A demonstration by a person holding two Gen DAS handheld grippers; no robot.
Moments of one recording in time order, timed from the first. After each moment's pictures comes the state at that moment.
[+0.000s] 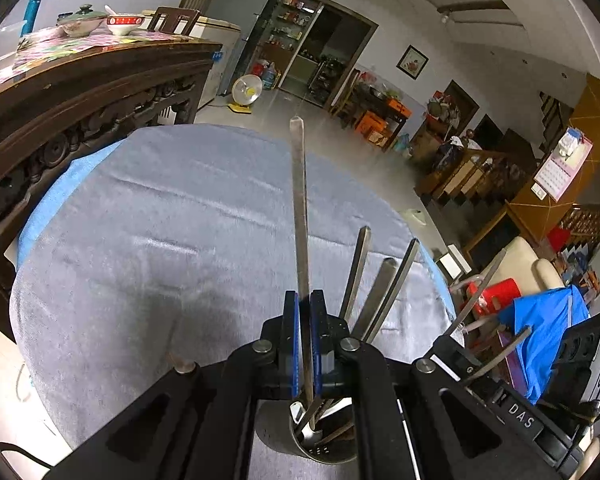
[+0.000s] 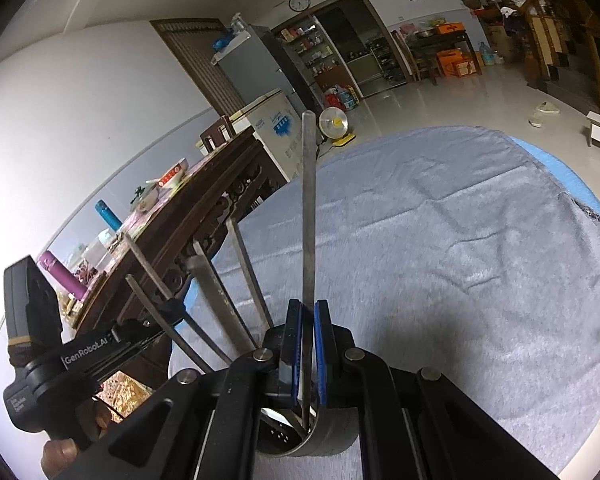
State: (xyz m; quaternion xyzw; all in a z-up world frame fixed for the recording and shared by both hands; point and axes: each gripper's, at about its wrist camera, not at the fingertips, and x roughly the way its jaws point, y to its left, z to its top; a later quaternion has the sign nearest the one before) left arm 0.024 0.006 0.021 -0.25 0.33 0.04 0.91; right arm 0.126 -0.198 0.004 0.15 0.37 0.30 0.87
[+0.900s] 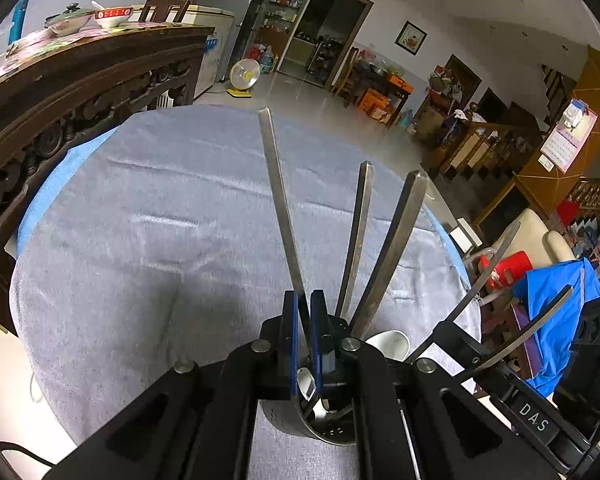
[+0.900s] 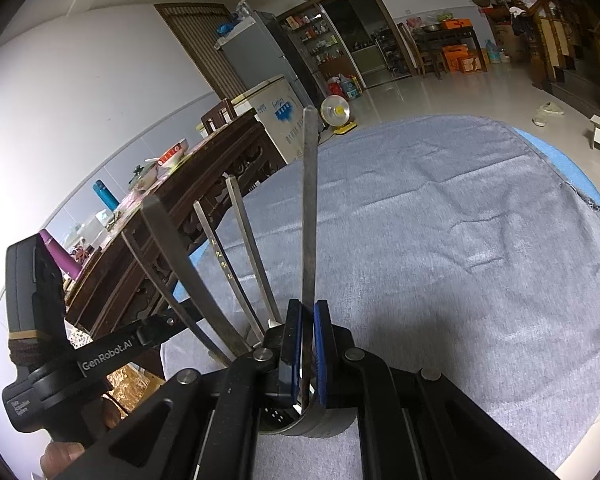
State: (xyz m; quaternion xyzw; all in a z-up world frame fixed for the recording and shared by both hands) left arm 0.023 -0.013 0.005 -0.23 0.37 0.04 0.90; right arm 0.114 -0.194 -0.008 0.12 0.38 0.31 0.86
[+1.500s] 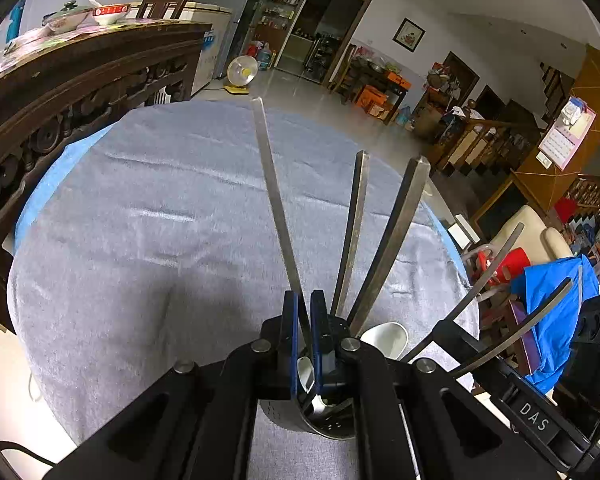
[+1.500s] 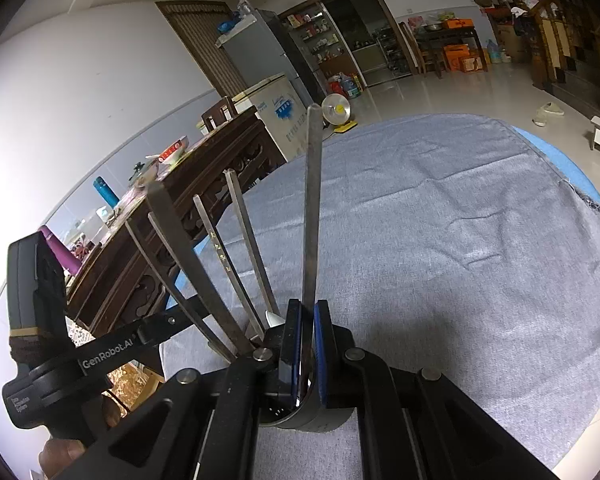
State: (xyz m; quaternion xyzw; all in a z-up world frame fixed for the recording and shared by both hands) left arm 0.023 -0.016 0.004 -0.23 0.37 0.04 0.90; right arm 0.111 -0.196 -0.009 0.12 0.38 0.31 0.86
